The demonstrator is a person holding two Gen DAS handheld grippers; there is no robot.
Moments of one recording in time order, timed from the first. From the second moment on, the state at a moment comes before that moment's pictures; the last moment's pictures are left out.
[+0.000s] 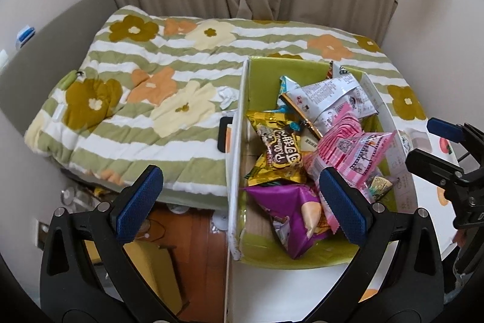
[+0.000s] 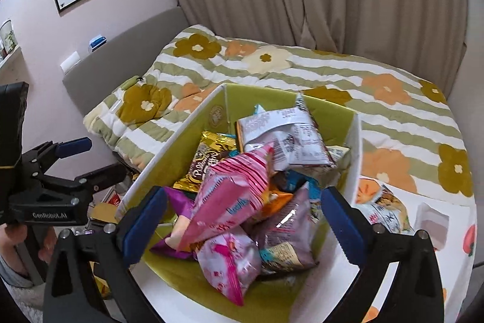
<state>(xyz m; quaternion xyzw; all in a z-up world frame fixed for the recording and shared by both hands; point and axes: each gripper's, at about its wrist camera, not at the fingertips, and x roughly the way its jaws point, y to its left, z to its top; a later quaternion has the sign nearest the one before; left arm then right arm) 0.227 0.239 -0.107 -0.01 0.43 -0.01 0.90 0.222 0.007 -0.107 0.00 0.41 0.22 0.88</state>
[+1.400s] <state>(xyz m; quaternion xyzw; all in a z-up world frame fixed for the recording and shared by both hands) 0.325 -0.120 -0.177 0.14 0.51 -0.10 0.84 0.271 -0.308 -0.145 0.05 0.48 0.11 0.87</state>
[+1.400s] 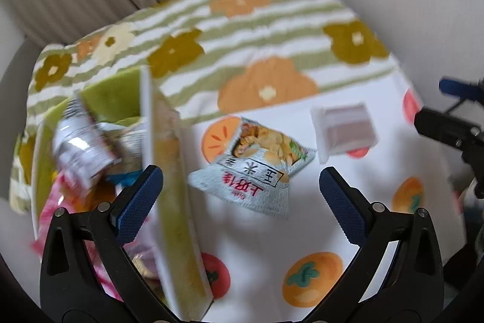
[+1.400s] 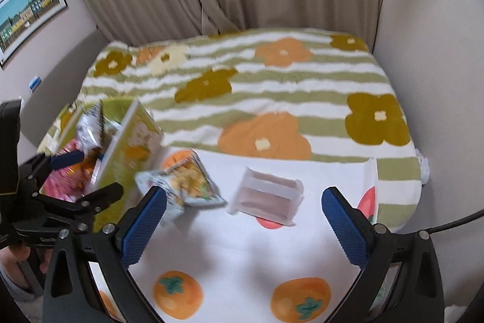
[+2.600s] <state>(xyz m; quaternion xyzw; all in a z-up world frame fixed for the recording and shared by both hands) 0.391 -0.135 -0.297 0.16 0.64 -0.10 0.75 0.355 -0.295 -0.295 0.08 0.60 0.05 0.80</state>
